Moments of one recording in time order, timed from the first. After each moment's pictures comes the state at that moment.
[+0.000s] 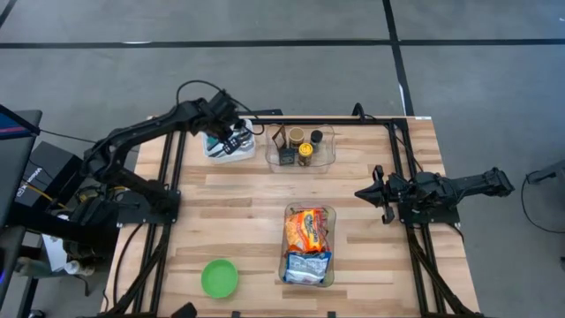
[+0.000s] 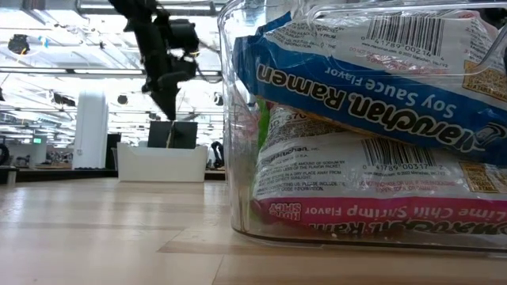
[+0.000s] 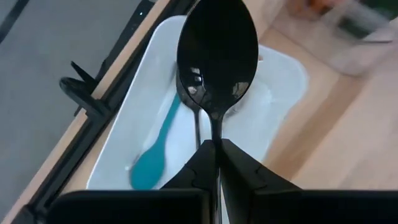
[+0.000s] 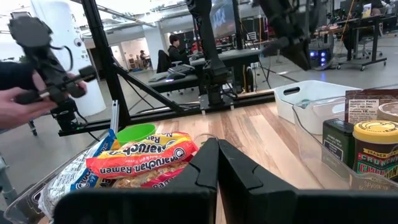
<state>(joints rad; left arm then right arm) 0.67 1.45 1.17 -0.86 -0.16 0.10 0.17 0.05 0.00 0.08 0.16 0.18</state>
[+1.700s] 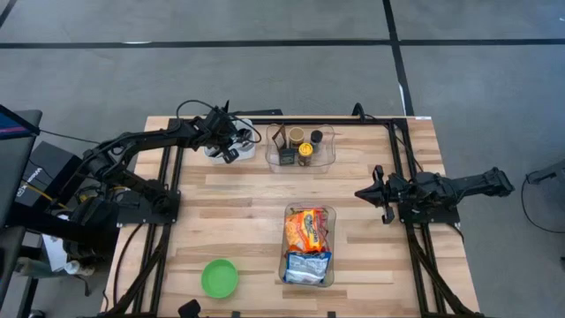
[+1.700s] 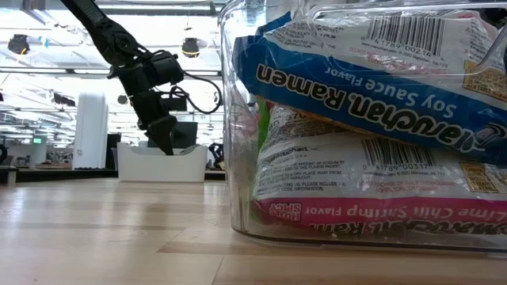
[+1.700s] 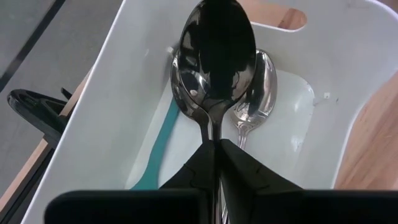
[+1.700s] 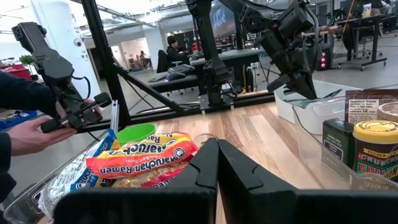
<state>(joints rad) 0.75 1.45 0.75 -0.28 -0.10 0.25 0.17 0.05 0.00 0.08 0.16 0.18</state>
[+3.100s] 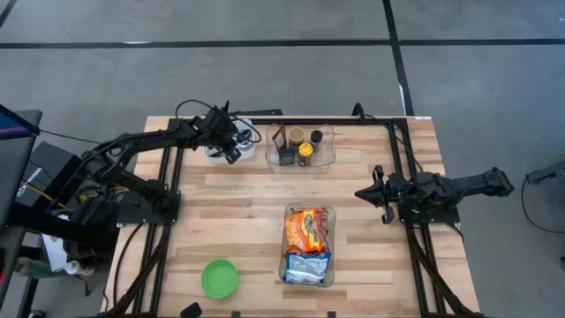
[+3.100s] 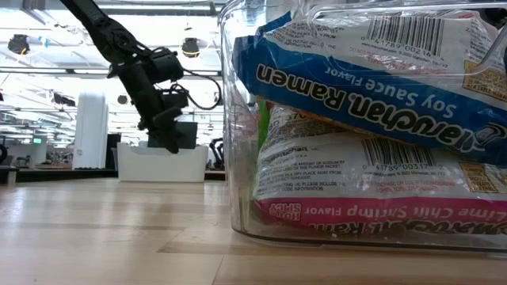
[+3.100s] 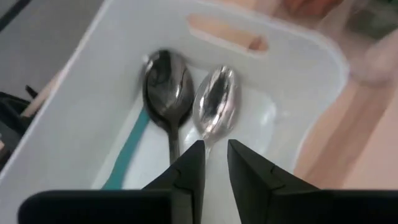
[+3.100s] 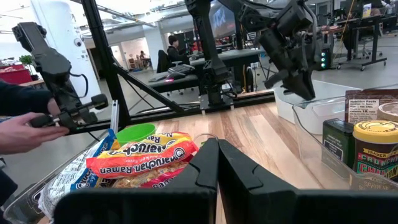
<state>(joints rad) 0.75 1.43 0.75 -0.28 -0.01 0.15 0.17 0.05 0.00 0.08 0.16 0.18</state>
